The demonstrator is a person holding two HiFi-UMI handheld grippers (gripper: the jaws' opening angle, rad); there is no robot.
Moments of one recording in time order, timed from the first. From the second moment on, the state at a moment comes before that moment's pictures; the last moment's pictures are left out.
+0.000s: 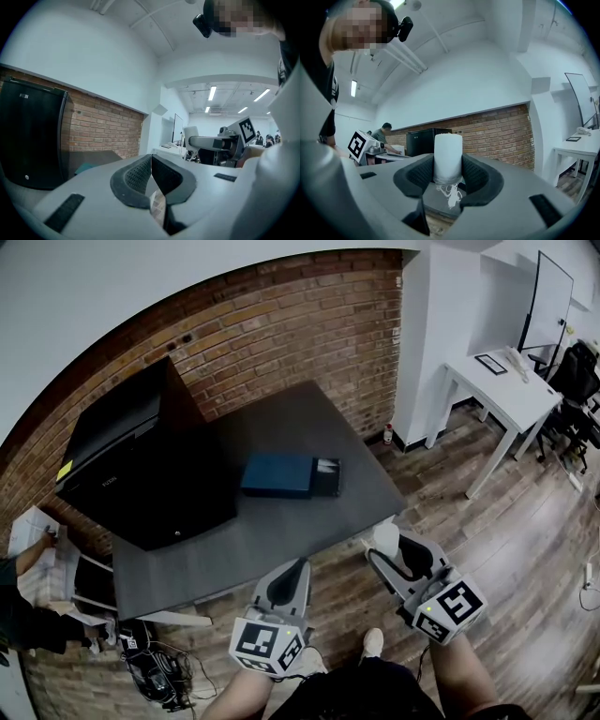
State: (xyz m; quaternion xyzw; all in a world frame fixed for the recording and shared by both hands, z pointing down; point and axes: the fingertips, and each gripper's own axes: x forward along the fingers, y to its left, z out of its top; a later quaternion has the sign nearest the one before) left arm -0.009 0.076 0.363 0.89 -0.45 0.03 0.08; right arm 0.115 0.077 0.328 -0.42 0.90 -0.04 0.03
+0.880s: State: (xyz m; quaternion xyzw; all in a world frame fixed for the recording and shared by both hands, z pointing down) left arm 0.074 0.061 0.361 0.86 -0.50 0.02 0.07; right arm 0.189 0.051 0.327 -0.36 0.93 -0.04 0.04
